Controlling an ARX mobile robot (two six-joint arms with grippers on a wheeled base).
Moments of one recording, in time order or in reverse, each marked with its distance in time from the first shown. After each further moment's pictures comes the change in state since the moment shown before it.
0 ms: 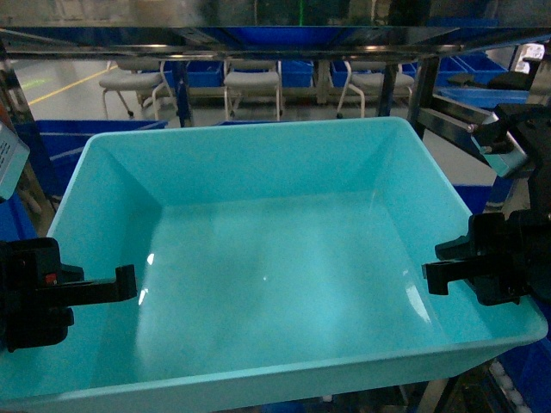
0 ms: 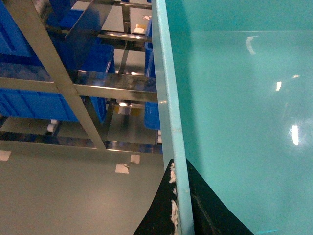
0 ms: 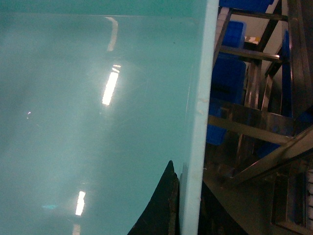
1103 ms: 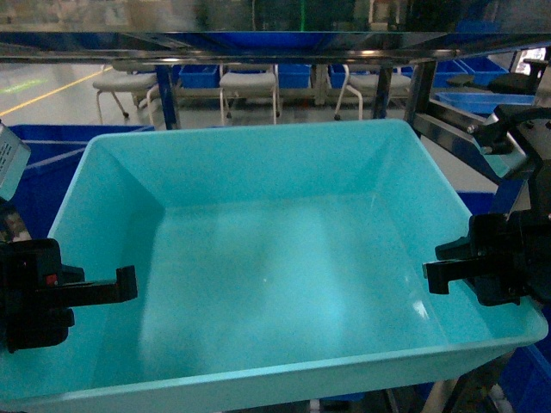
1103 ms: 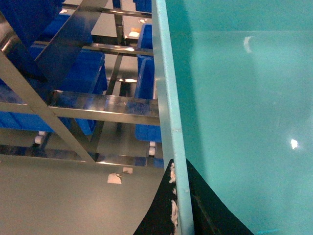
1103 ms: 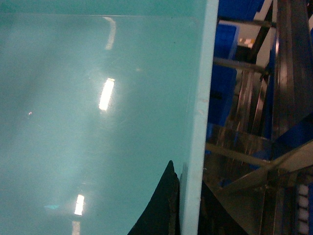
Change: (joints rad) left arm -0.002 0.003 0.000 -0.001 0.002 0.000; right arm -0.004 0.002 0.007 -0.025 -0.005 0.005
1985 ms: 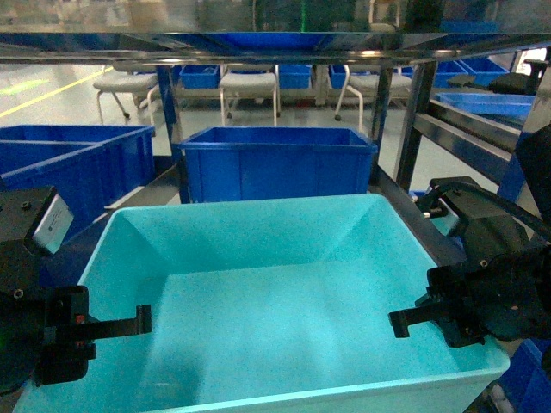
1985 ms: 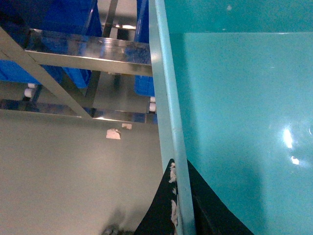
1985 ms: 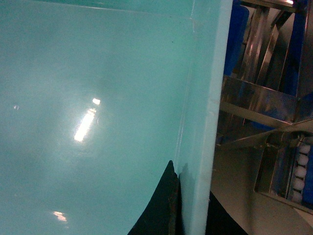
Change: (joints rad) left arm 0.063 0.201 0.082 -0.099 0.126 -0.027; right arm 0.026 0.198 0.136 -0.175 0.028 -0.038
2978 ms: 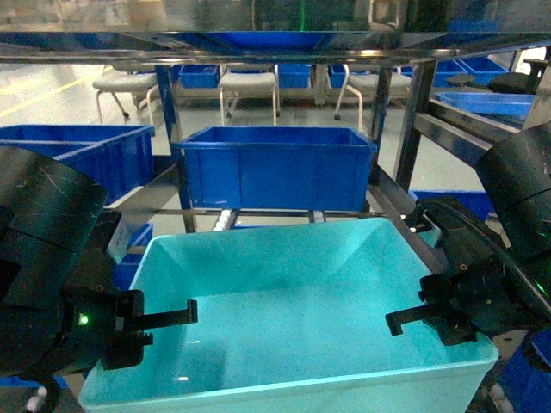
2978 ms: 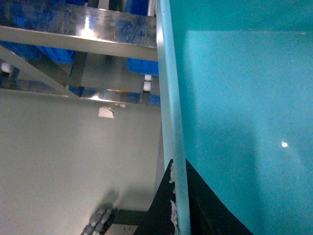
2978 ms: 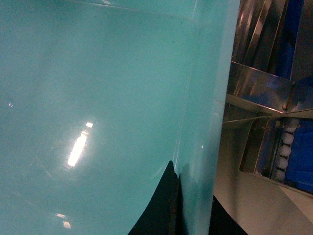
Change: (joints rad) left arm -0.006 0.287 0.204 -0.050 0.061 -0.048; right arm -0.016 0.150 0.153 -0.129 0.035 -0.040
